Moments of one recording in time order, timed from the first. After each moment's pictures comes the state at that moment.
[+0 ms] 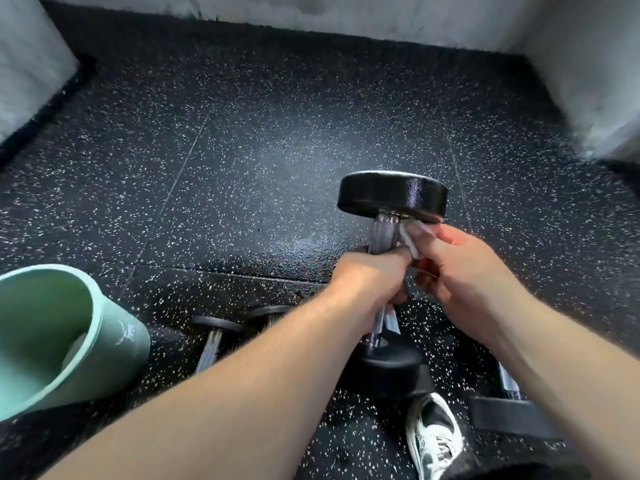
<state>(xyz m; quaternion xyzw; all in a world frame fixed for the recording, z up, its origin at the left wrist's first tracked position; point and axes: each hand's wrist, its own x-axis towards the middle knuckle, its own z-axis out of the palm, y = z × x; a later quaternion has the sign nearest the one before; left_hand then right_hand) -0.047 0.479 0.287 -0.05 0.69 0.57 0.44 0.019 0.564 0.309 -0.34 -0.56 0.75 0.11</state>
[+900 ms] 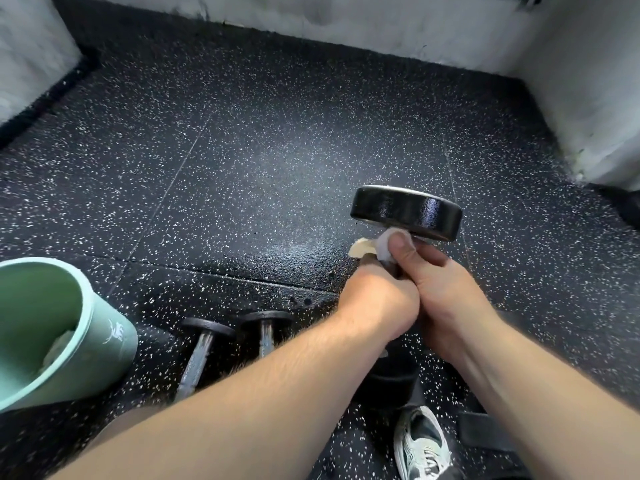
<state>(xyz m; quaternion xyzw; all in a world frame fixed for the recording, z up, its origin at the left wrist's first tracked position) -0.034 0.478 0.290 0.09 0.79 0.49 0.35 0.007 0.543 0.296 -0.37 -0.52 0.76 0.14</state>
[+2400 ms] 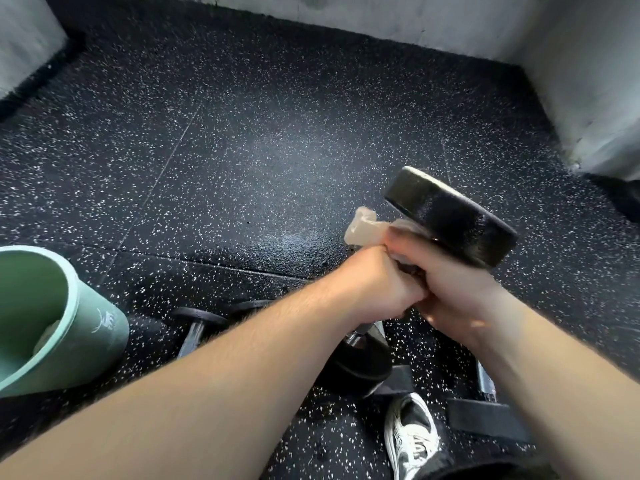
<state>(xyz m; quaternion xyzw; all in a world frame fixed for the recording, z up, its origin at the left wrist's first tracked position) -0.043 0.474 0.309 0.33 0.77 0.41 0.36 0.020 0.563 0.310 -0.31 -0.56 0.77 0.04</state>
